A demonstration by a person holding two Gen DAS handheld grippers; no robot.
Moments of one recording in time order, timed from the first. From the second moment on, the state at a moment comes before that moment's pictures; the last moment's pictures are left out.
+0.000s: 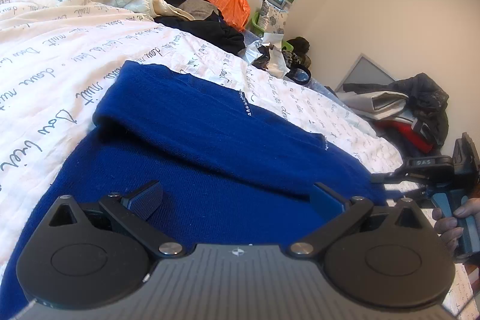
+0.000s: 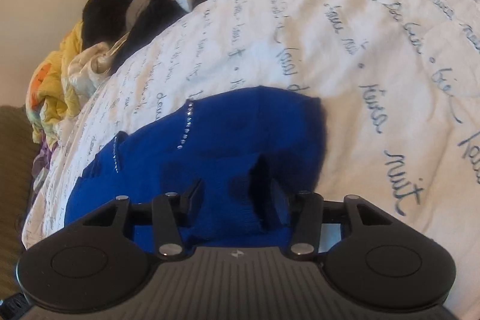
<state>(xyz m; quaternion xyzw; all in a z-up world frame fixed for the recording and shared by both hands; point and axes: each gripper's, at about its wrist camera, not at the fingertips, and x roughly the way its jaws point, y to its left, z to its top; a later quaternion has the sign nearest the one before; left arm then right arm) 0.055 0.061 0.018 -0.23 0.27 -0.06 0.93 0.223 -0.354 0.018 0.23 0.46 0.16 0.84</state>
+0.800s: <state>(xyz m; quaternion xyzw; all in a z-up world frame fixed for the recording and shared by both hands) 0.215 0.143 0.041 -0.24 0.38 0.04 0.90 0.252 -0.378 0.020 0.17 0.42 0.09 0.89</state>
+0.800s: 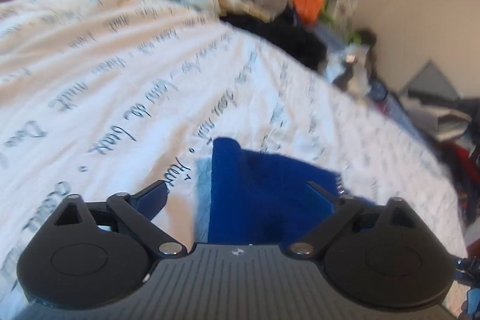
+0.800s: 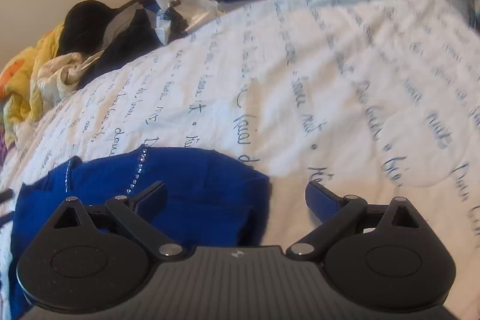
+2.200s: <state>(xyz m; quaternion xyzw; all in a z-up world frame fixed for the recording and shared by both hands) 0.106 0.037 0.046 -0.02 0.33 -0.05 0.94 0.145 -0.267 0.030 0.05 0.33 0.15 0.93</state>
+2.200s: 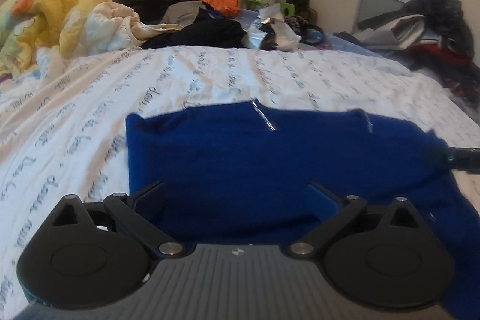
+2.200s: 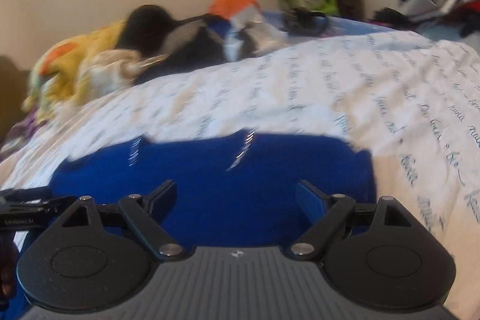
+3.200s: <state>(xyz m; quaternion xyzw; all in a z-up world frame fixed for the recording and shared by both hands) -0.040 0.110 0.040 -0.12 0.38 -0.04 0.92 0.007 -0.381 0.005 0.22 0.43 0.14 0.87</state>
